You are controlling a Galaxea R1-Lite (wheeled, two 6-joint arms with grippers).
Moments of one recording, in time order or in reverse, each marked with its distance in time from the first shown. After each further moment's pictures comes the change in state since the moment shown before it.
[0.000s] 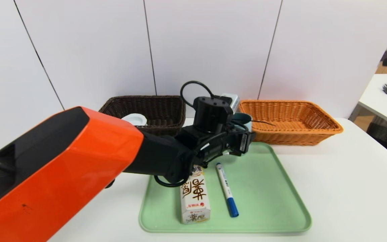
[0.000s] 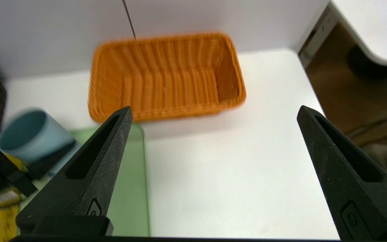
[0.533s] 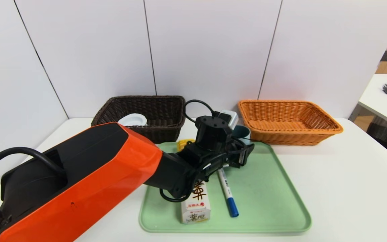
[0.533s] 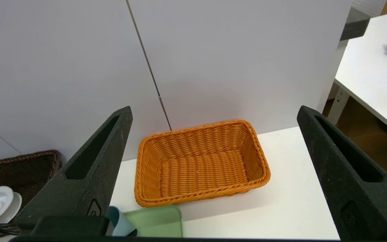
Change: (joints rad) left arm 0.000 0.110 0.087 -0.214 -0.003 -0.003; right arm 0.020 -0.010 -0.056 -0.307 -0.023 0.037
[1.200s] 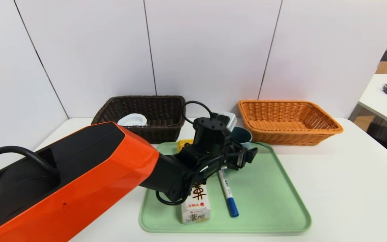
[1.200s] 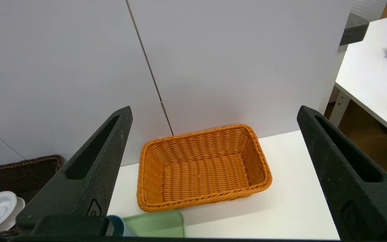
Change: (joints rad) left arm -0.001 -0.020 0.042 -0.017 0.000 -0.001; right arm 0.001 0.008 -0.029 0.004 -0.003 0.003
